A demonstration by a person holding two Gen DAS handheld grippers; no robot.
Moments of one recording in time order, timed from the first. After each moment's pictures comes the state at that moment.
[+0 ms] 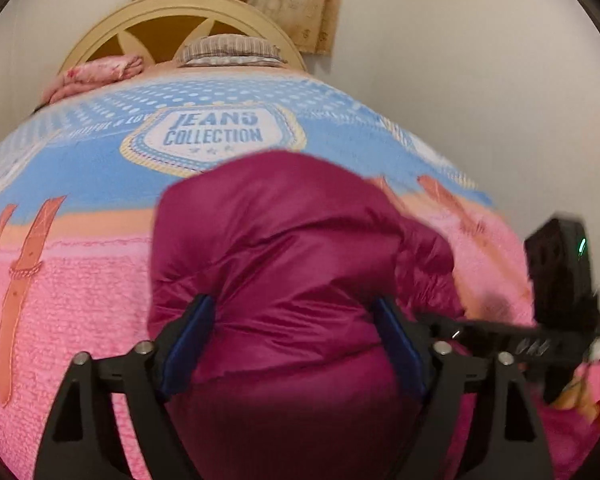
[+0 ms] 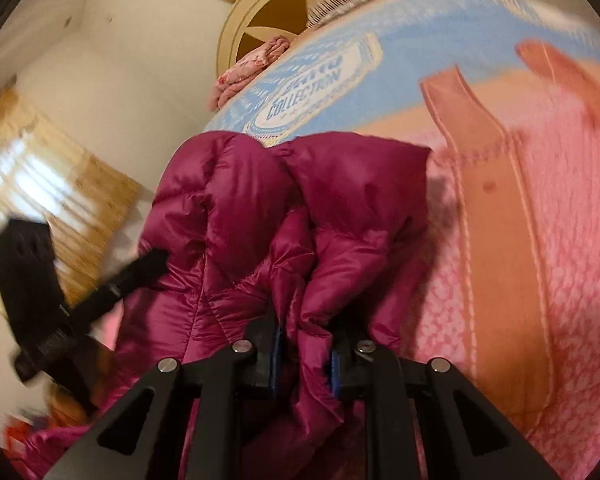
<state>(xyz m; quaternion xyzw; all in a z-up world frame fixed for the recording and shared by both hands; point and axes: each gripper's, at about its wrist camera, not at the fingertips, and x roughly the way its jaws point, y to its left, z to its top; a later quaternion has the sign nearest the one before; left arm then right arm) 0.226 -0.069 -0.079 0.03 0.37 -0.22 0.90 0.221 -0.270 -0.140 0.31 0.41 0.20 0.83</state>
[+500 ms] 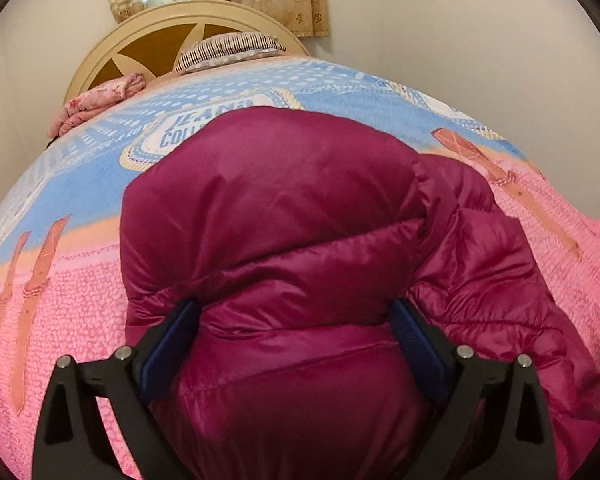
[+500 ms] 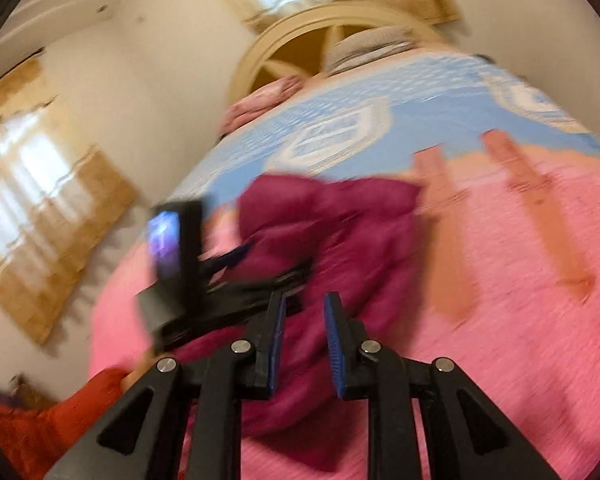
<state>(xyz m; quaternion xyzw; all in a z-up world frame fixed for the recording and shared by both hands) 0.220 -0.102 -0.096 0.11 0.37 -0.18 0.90 0.108 -0.225 -0.044 0.20 0.37 0.17 0.89</state>
